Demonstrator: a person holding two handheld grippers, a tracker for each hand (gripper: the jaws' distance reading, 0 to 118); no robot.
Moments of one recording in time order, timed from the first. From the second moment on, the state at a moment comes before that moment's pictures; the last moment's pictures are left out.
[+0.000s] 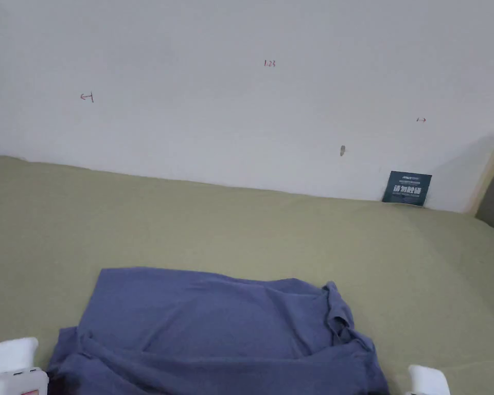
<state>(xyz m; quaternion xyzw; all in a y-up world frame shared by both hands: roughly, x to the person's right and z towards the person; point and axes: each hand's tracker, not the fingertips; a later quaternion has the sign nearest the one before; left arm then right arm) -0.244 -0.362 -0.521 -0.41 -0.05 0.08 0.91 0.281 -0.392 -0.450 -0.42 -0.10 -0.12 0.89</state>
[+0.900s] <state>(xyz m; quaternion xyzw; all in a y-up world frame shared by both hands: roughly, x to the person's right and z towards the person) -0.303 -0.332 -0.442 -0.43 -0.12 0.07 0.89 0.280 -0.332 -0.316 -0.40 -0.06 -0.14 0.90</state>
